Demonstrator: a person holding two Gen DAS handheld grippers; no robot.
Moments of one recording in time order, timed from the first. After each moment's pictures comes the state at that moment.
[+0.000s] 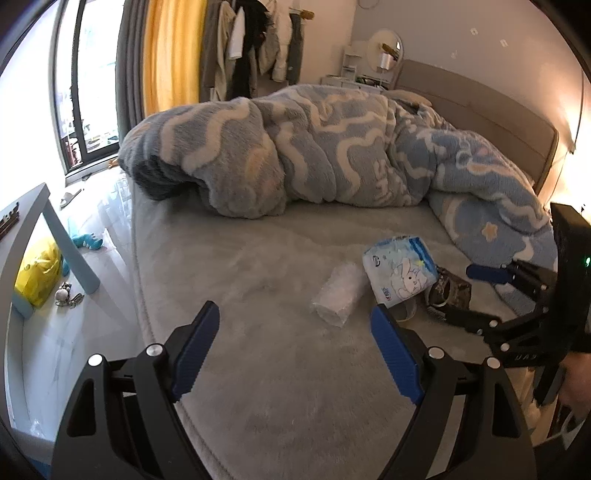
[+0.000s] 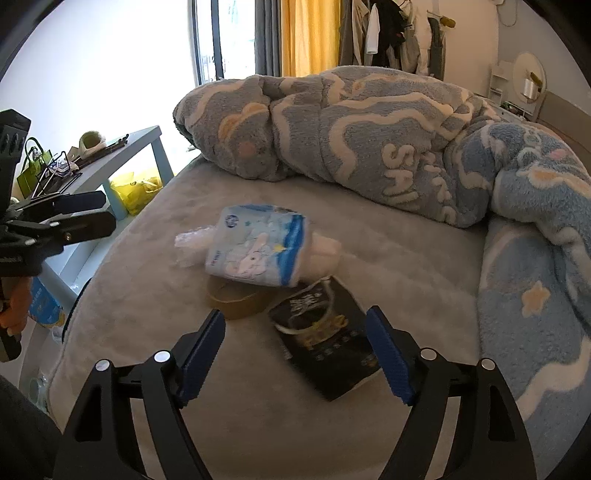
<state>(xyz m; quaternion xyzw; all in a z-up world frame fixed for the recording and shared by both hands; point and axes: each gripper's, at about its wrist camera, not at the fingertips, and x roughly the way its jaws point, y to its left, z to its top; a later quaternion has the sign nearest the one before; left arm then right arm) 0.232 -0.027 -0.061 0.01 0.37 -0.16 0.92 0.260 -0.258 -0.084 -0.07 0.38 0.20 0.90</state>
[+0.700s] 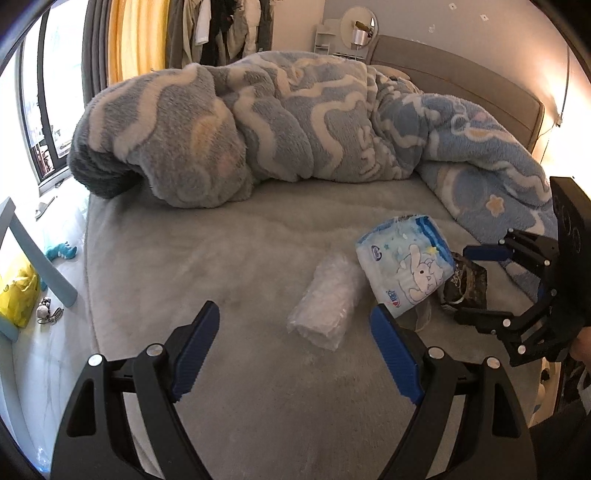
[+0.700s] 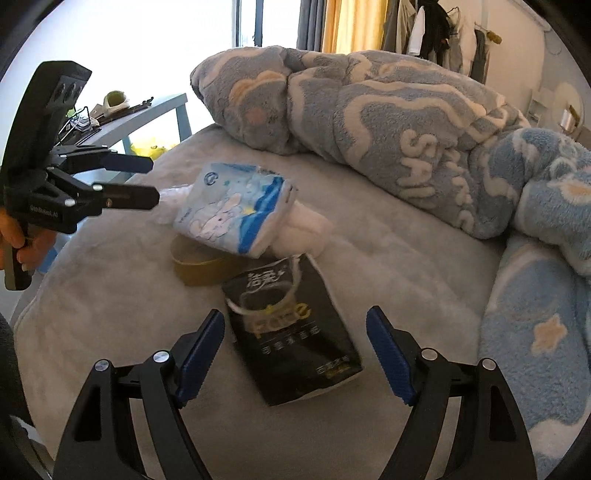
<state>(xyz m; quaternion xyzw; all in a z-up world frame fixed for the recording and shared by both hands) 0.272 -0.057 -0.097 0.04 0.39 -0.21 0.89 0.279 -0.274 -0.110 -0.14 0.39 0.25 0.87</state>
